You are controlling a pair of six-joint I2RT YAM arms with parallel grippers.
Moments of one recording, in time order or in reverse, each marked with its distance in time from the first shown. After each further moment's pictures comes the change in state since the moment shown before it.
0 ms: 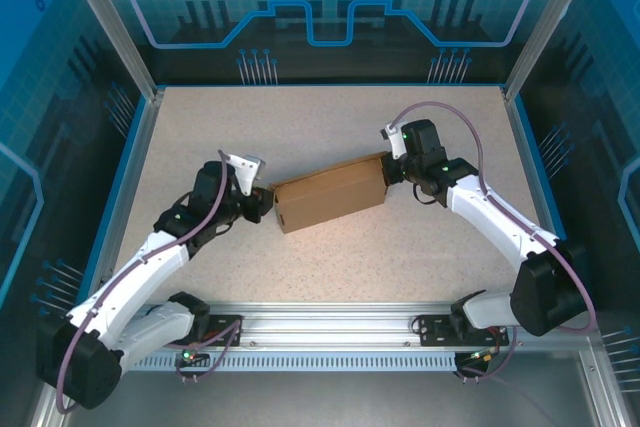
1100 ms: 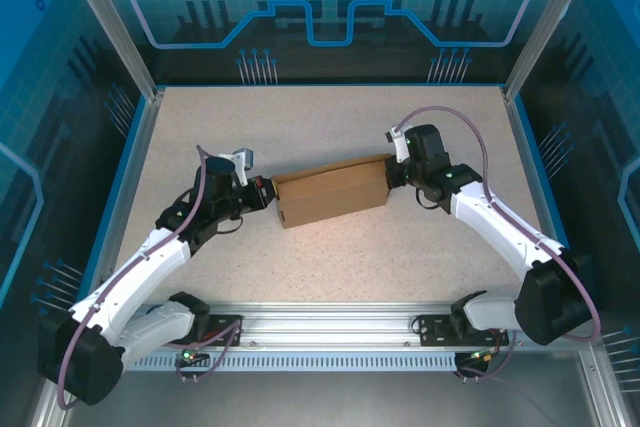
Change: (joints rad) left arm 0.000 0.034 0.011 0.080 0.069 -0.509; right arm 0.000 -0.049 -0.049 0.013 0.023 0.034
